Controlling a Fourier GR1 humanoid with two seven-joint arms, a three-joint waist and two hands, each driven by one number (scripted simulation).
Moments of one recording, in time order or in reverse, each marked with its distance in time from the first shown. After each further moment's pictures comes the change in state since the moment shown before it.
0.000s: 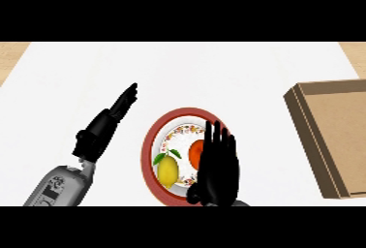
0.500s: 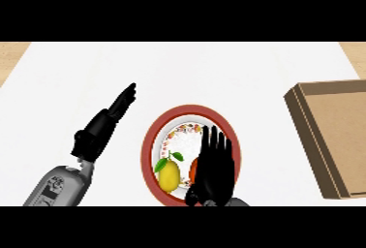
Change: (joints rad) left arm 0.007 -0.007 0.019 0.004 -0.012 -0.017 -0.009; right arm -0.010 0.000 0.017 0.085 -0.072 -0.035 -0.003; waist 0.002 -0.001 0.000
